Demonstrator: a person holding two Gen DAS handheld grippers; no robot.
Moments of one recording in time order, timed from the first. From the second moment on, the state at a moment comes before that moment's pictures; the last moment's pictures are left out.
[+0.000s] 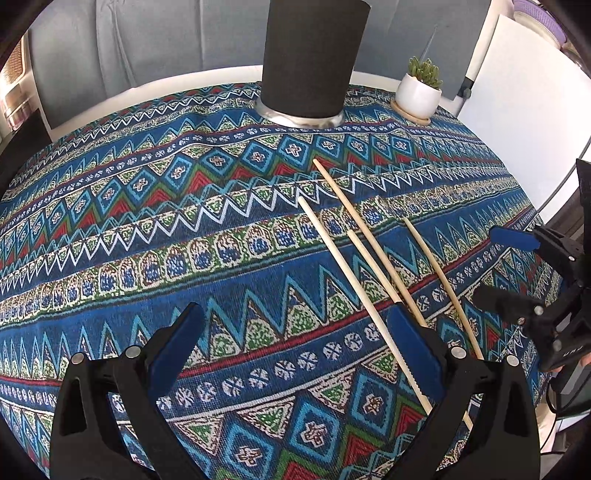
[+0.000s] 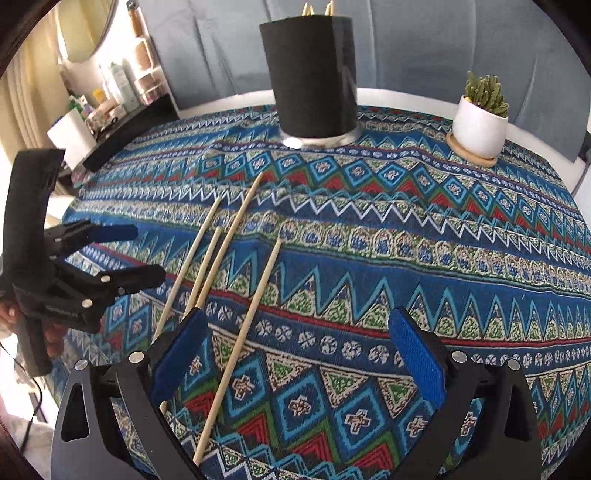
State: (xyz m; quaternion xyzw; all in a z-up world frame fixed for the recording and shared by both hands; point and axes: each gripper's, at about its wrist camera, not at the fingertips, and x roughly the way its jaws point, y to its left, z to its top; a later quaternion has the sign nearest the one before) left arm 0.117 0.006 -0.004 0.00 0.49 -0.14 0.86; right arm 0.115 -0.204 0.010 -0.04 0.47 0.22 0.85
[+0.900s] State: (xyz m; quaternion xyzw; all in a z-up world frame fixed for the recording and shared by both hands) left arm 0.110 -0.016 -0.011 0.06 0.46 -0.10 0.88; right arm 0.095 -0.204 -0.008 -0.11 0.46 0.22 0.85
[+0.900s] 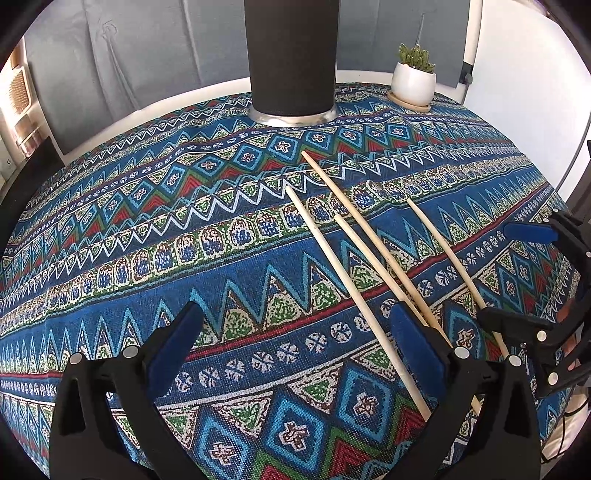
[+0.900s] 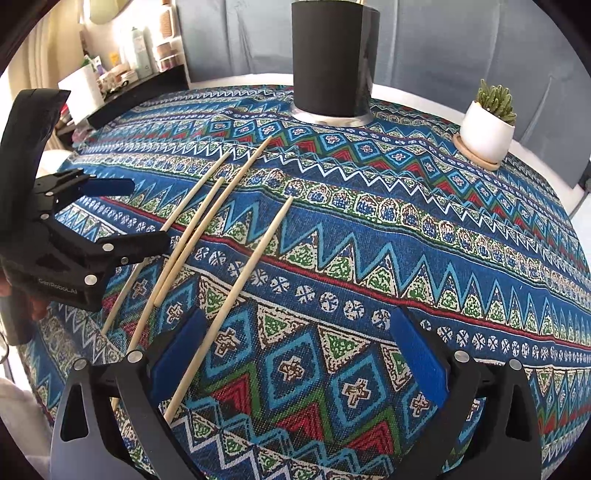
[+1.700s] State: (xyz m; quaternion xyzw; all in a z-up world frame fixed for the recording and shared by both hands) left arm 0.092 -0.003 -0.005 0.10 0.45 -0.18 0.87; right arm 0.085 -0.218 -0.001 -0.10 0.44 0.22 0.87
